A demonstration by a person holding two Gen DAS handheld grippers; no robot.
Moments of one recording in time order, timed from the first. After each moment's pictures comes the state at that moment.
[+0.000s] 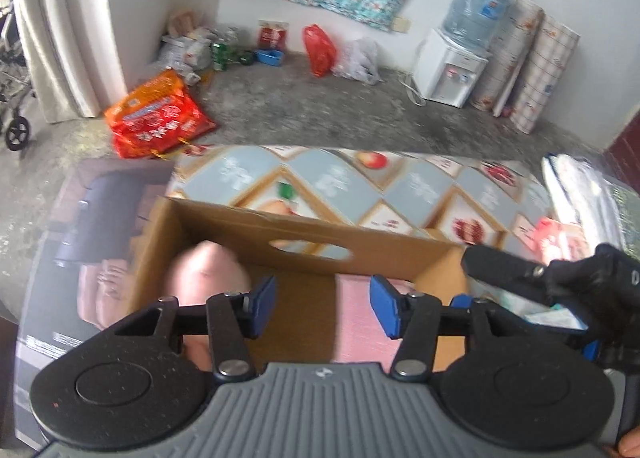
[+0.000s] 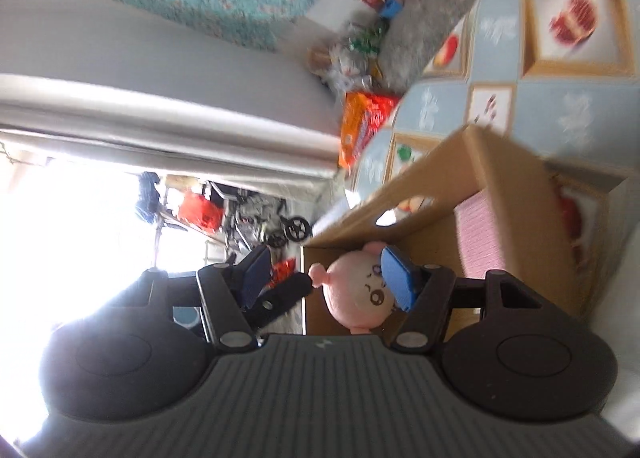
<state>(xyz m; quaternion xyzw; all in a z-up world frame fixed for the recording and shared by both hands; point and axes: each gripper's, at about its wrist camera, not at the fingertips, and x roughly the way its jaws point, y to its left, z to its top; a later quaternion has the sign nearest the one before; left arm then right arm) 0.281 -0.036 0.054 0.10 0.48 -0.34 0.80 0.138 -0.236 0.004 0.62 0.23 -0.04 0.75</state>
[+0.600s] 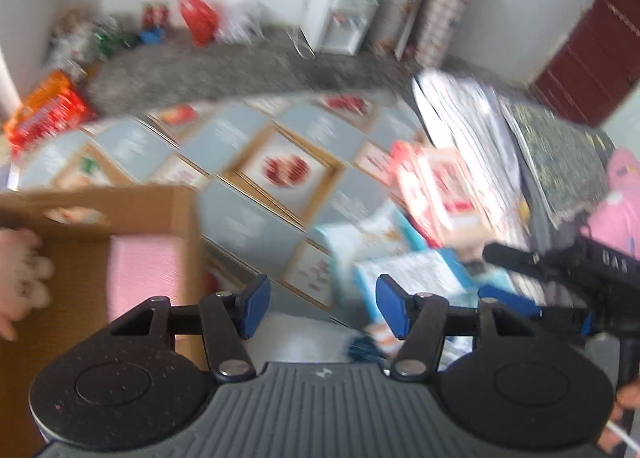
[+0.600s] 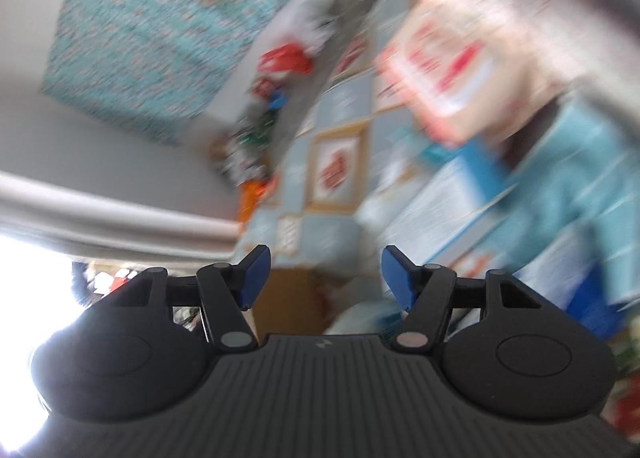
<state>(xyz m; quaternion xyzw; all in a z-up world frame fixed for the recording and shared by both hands) 0.131 -0.184 0.027 0.15 0.51 -0.45 0.72 -0.095 -0.370 -0.018 0.61 0.24 -0.24 0.72</state>
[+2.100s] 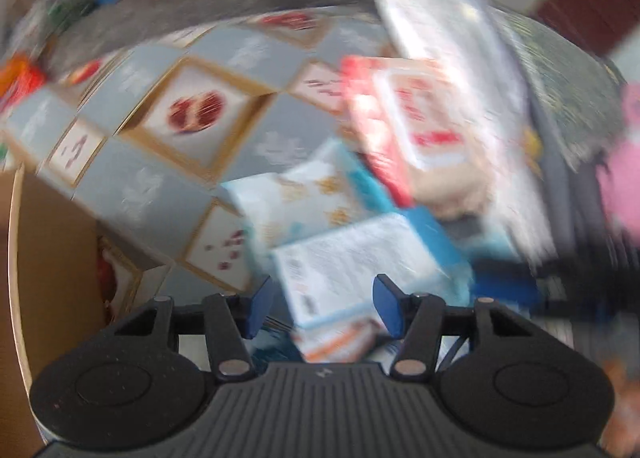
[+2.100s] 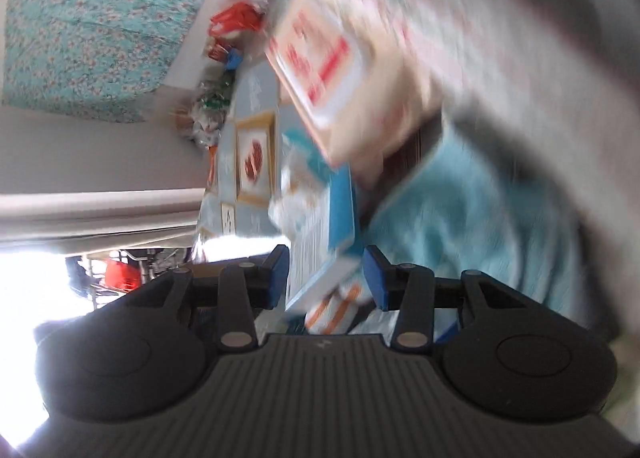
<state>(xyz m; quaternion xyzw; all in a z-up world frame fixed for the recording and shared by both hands) 0.101 -0.273 -0.046 0.20 0.57 -0.43 0.67 -0.118 -0.410 -0.092 0.69 0.31 -0.19 0.63</state>
